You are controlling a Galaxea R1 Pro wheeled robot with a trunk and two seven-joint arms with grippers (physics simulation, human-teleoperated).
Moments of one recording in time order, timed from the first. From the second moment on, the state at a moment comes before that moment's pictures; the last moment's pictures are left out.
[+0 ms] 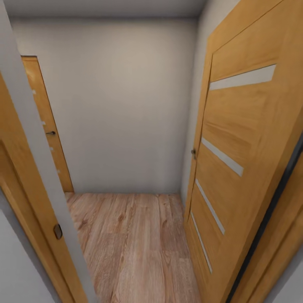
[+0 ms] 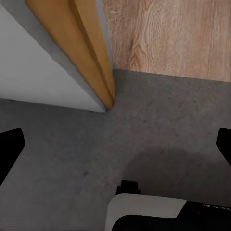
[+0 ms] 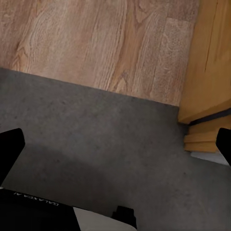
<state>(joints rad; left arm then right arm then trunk) -0.32 0.04 0.04 0.05 0.06 -0.32 0.07 -0.28 -0.02 0.13 -0.22 0.04 -0.14 0.13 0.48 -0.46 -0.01</state>
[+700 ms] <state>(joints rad) -0.32 0.04 0.04 0.05 0.06 -0.32 0.07 -0.28 -0.02 0.13 -0.22 0.04 -0.14 0.13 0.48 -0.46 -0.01</state>
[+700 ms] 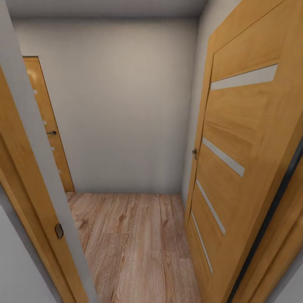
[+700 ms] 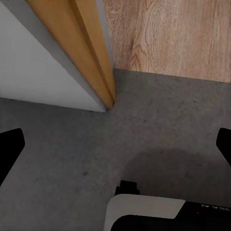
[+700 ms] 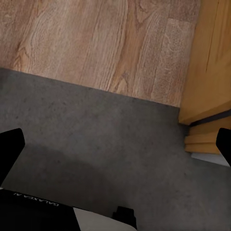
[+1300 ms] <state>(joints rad) -0.32 0.04 0.04 0.05 0.06 -0.34 0.07 -0.28 -0.02 0.03 -0.22 0.03 -0.14 -0.10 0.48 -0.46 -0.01</state>
